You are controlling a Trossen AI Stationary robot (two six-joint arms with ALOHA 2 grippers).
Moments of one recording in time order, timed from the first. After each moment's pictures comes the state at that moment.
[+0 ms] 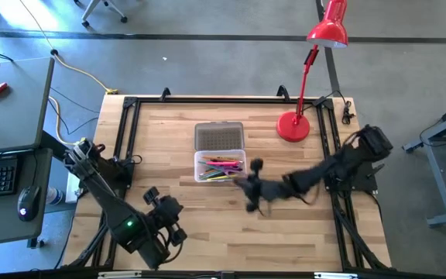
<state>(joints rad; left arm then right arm) -0.83 1.74 1.64 -1.41 -0.74 -1.45 0.37 1.63 0.73 0.46 0.63 -0.22</state>
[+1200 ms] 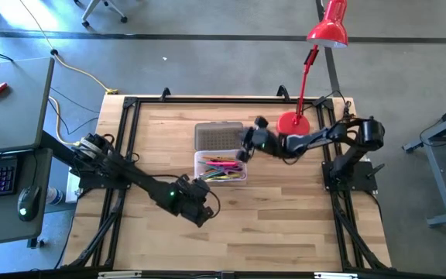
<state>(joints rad) -0.48 1.75 1.14 -0.62 -0.55 -1.04 -0.17 1.65 0.73 0.46 0.43 -0.06</state>
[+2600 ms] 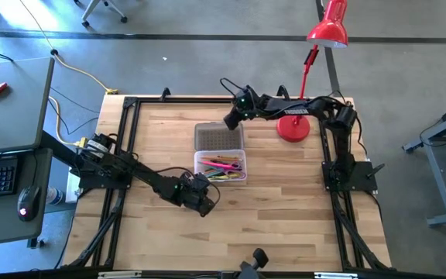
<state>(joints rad) -0.37 1.82 0.92 -0.25 -0.48 -1.02 -0.55 1.96 1.26 -0.04 -0.03 0.28</state>
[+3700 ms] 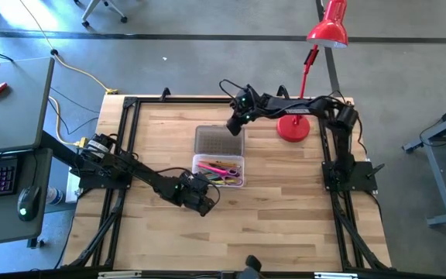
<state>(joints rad) -0.37 1.82 0.92 -0.27 -0.53 -1.02 -0.56 1.95 1.26 -0.08 -0.30 0.19</state>
